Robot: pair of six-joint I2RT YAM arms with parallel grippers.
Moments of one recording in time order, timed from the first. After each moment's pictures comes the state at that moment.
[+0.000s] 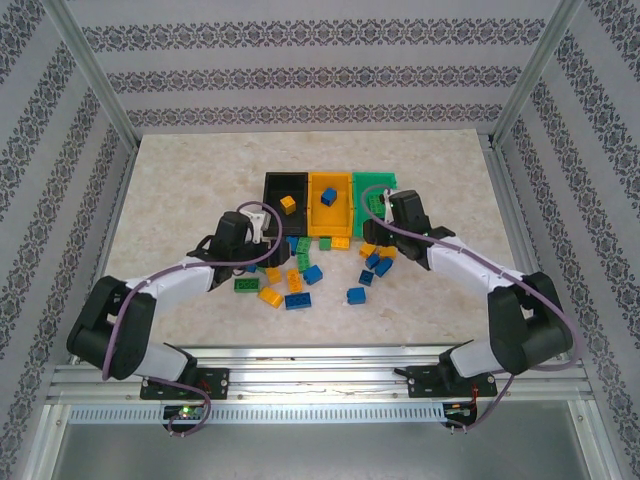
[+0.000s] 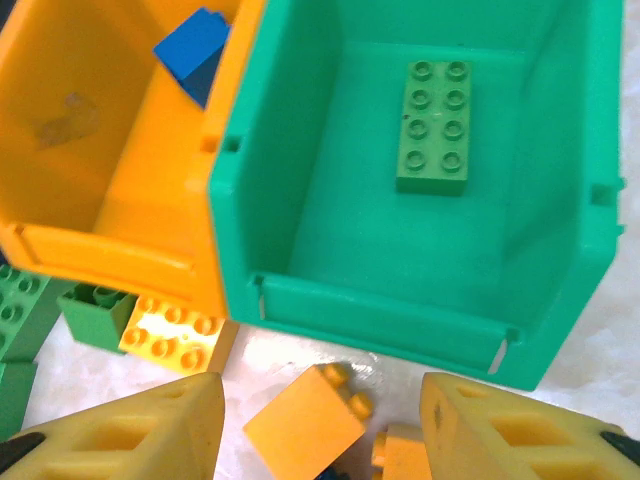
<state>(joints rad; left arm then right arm) -0.38 1.44 0.66 0.01 0.28 -0.37 0.39 1.42 0.80 -0.17 -0.03 0.27</state>
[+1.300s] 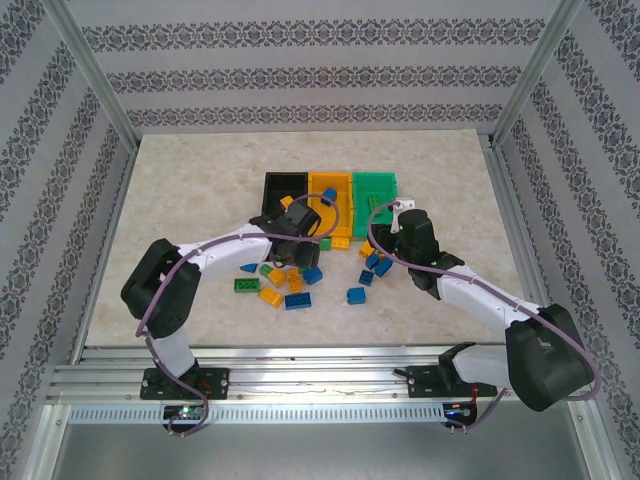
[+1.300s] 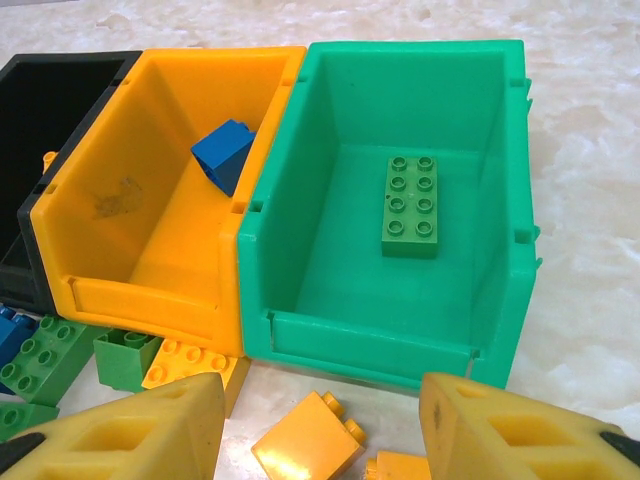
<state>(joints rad) -0.68 1.78 1.20 -0.59 -0.08 -0.50 0.42 1.24 0.60 0.08 0.07 0.29</state>
